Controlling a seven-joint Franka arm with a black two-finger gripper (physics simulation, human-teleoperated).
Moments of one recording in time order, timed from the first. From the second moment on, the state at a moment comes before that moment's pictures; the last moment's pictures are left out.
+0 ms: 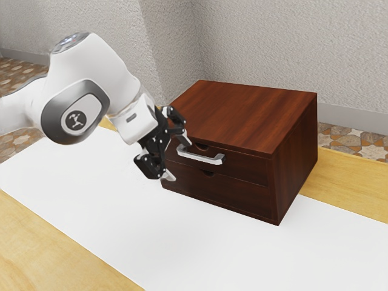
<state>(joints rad) -1.33 -0.38 1.19 -1.90 0.27 2.11 1.19</state>
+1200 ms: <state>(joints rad) -1.44 -0.39 1.31 -1.92 0.29 2.13 1.25</state>
